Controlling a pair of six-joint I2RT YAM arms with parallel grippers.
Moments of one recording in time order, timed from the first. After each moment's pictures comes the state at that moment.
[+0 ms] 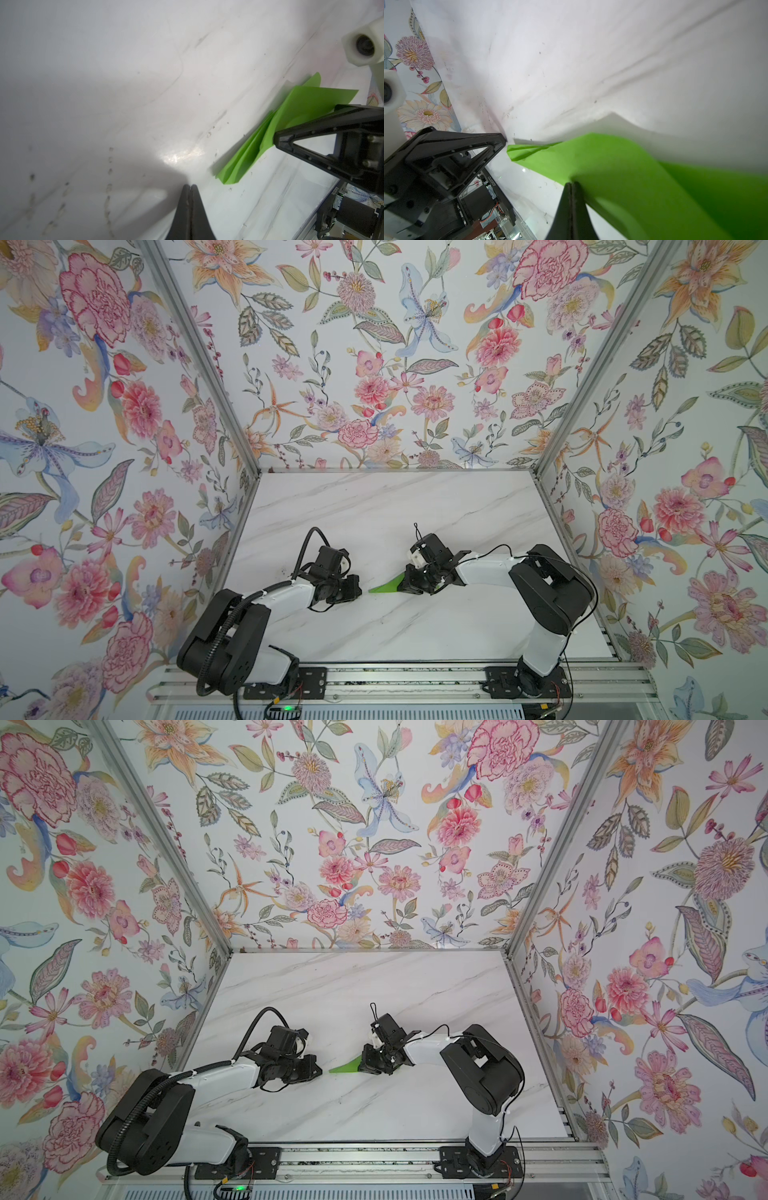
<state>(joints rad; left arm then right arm) -0.42 1.39 0.51 -0.20 0.37 -0.52 0.73 1.82 0.90 -0.12 -0.50 0.86</state>
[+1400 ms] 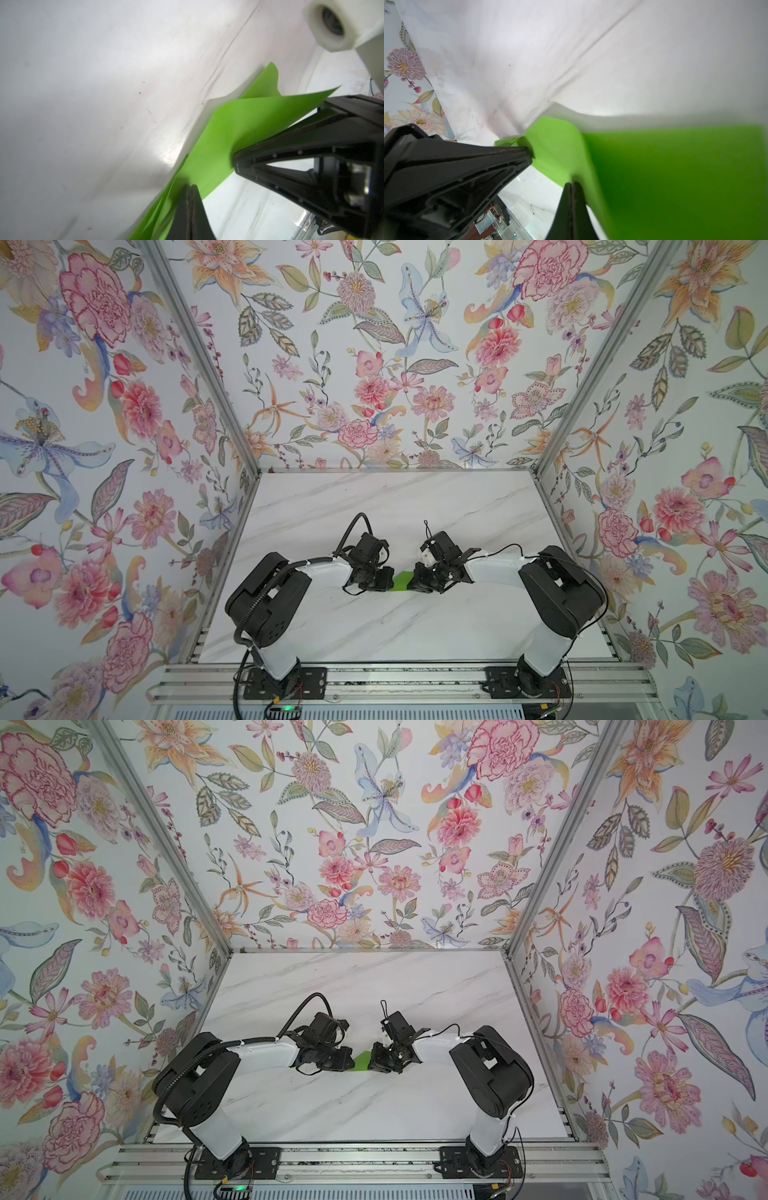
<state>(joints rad) -0.65 1.72 0.83 -0.19 0.38 -0.48 0.65 1.76 0.85 -0.20 -0.49 0.80</state>
